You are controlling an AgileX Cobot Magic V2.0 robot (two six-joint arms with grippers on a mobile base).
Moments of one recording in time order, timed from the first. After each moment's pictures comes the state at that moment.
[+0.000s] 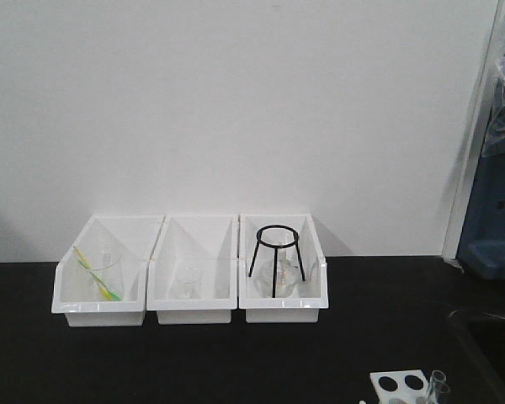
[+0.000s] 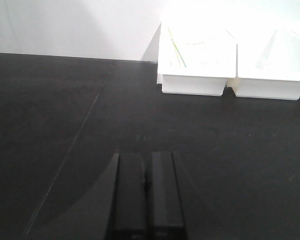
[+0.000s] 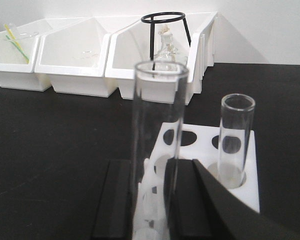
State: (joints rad) left arm 0.09 -0.02 0.03 0.05 0.26 -0.17; right arm 0.16 1.57 -0.12 -0.27 -1.16 0.15
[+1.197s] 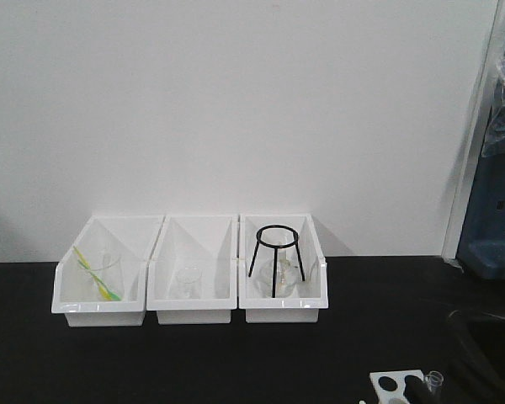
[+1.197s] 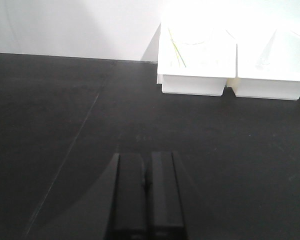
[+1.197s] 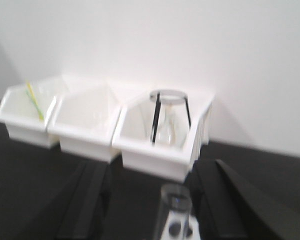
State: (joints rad) left arm 0.09 -0.02 0.03 0.05 0.26 -0.17; right arm 0.16 1.26 -0.11 -0.28 -1.14 0.11
